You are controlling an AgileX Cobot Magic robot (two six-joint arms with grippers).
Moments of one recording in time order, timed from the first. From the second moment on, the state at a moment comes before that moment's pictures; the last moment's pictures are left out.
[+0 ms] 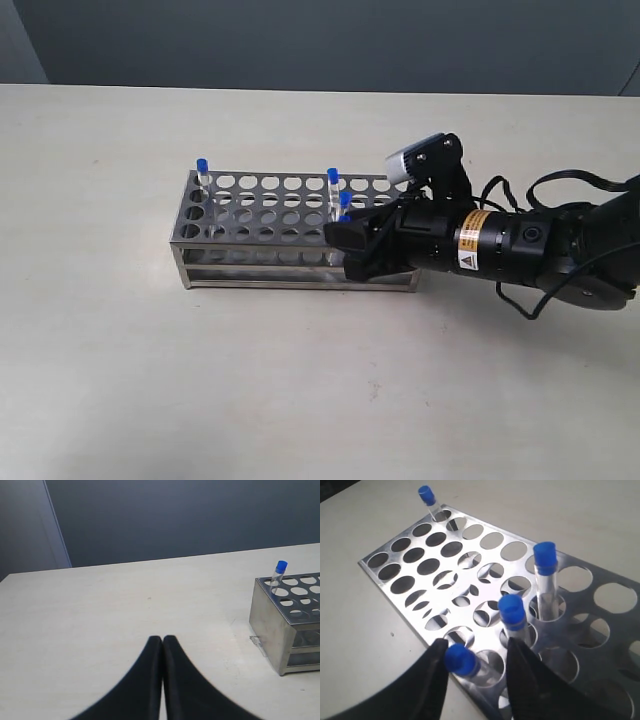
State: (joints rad) left arm 0.10 0.01 0.00 0.00 0.23 0.06; right arm 0.55 1.84 -0.64 -0.76 -0.79 0.63
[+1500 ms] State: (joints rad) left arm 0.10 0.01 0.00 0.00 0.23 0.06; right arm 0.81 2.00 -1.23 -0.87 -0.58 0.64
